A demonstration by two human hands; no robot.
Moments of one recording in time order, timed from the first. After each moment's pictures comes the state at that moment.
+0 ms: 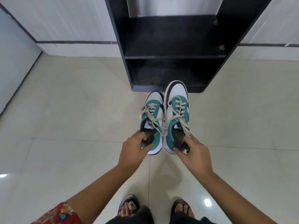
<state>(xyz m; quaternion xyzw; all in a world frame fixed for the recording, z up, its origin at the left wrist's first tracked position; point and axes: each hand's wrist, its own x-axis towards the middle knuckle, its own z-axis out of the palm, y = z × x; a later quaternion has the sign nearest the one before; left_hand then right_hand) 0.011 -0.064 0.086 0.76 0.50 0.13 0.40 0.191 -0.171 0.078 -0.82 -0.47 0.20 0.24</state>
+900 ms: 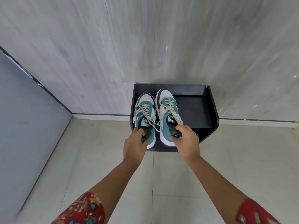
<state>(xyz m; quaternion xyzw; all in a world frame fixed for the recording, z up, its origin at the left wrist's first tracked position) 0.092 0.138 0.439 0.77 0.53 0.19 0.29 0.261 0.065 0.449 -0.84 -0.42 0.19 0.29</state>
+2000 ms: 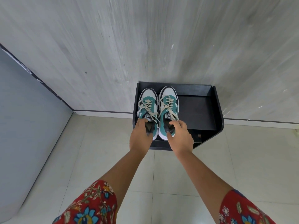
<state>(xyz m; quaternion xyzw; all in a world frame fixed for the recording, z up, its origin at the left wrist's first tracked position) 0.119 0.172 0.441 0.73 0.56 0.18 0.34 0.248 0.109 0.441 -0.87 -0.41 0.18 0.20</state>
